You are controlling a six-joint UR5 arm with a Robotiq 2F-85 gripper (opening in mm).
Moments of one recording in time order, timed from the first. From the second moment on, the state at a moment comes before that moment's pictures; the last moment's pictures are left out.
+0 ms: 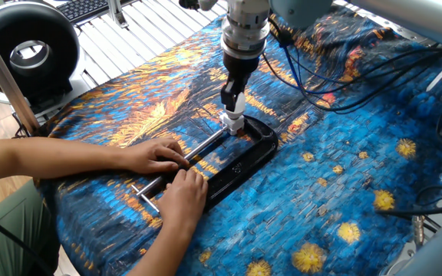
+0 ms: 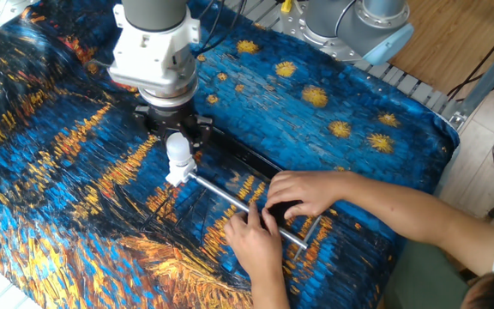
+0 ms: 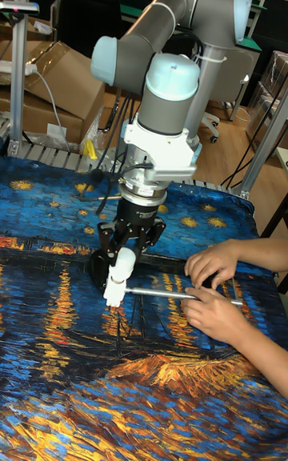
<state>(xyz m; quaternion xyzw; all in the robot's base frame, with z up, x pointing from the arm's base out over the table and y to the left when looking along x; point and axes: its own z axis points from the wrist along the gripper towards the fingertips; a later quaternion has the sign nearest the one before) 0.538 -0.008 0.090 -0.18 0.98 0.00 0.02</state>
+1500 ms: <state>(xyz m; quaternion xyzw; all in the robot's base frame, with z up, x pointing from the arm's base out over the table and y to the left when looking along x) 0.516 -0.013 0.094 -0.18 0.98 0.02 -0.03</state>
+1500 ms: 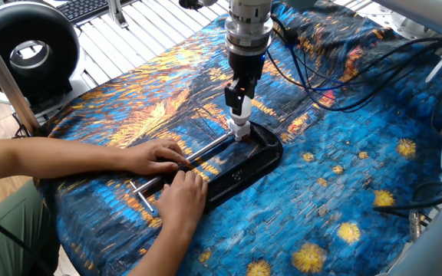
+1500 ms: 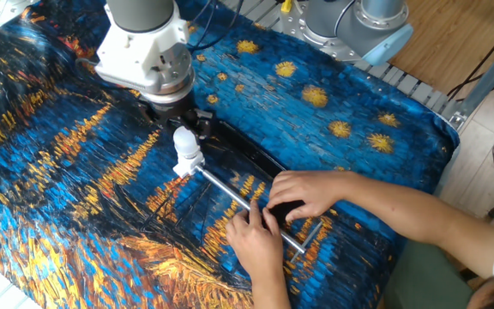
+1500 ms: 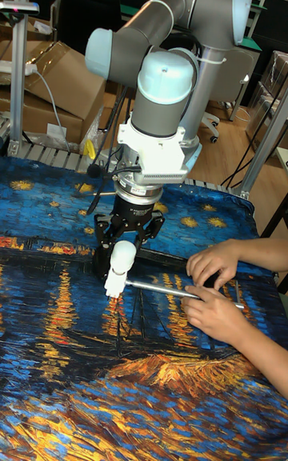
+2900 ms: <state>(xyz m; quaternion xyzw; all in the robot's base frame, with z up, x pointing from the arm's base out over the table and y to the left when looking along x) 0.515 -0.024 0.099 -0.45 0.89 0.00 -0.02</state>
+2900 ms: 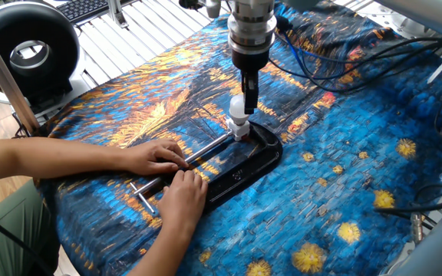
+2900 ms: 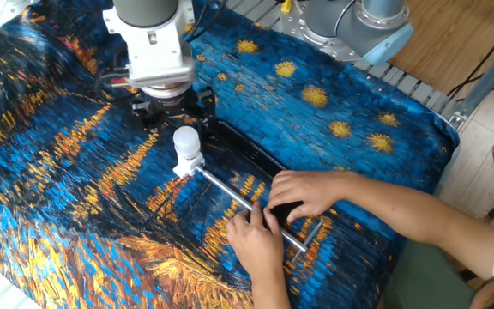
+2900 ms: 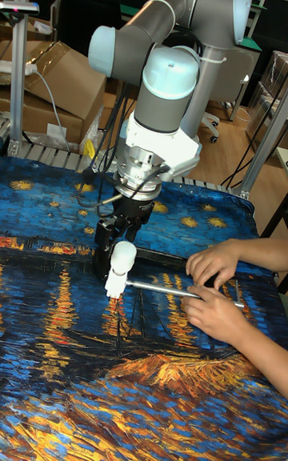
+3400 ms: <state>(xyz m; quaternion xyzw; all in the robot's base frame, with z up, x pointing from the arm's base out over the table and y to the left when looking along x) 0.521 -0.026 0.099 -0.53 0.85 -0.01 -0.01</state>
